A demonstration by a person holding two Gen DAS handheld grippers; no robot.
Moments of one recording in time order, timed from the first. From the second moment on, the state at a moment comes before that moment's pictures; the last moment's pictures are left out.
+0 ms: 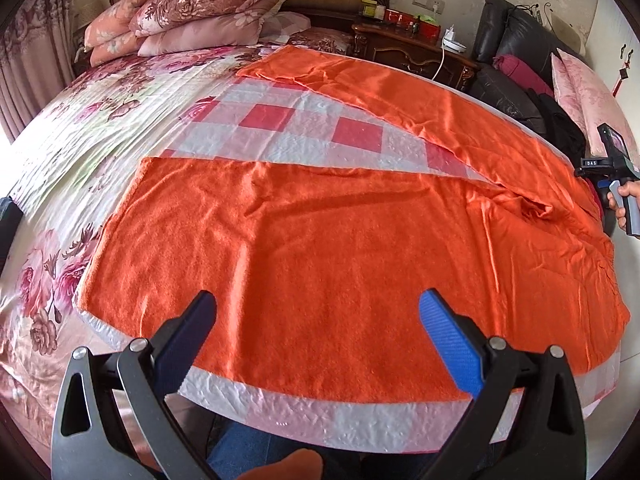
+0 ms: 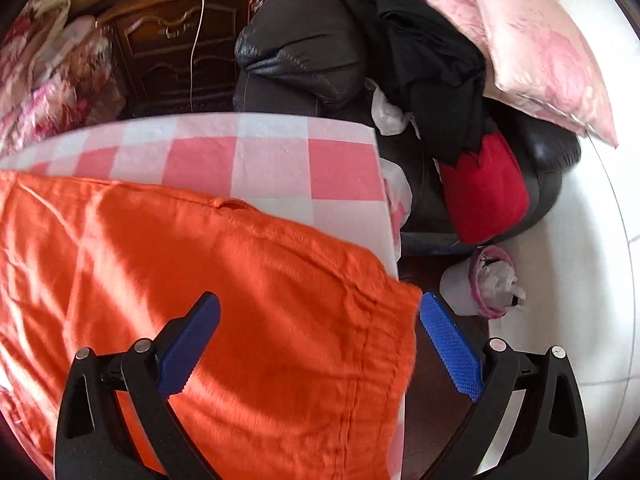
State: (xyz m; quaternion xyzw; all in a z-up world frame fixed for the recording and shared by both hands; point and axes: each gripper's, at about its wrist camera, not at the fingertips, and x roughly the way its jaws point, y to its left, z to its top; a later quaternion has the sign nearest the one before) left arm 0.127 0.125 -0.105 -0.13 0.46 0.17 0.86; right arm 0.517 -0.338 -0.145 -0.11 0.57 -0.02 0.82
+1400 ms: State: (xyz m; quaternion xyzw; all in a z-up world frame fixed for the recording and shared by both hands) left arm 0.461 0.336 -0.159 -0.50 0.41 0.02 0.76; right arm 0.203 -0.316 -0.016 -0.06 0.33 0.23 0.91
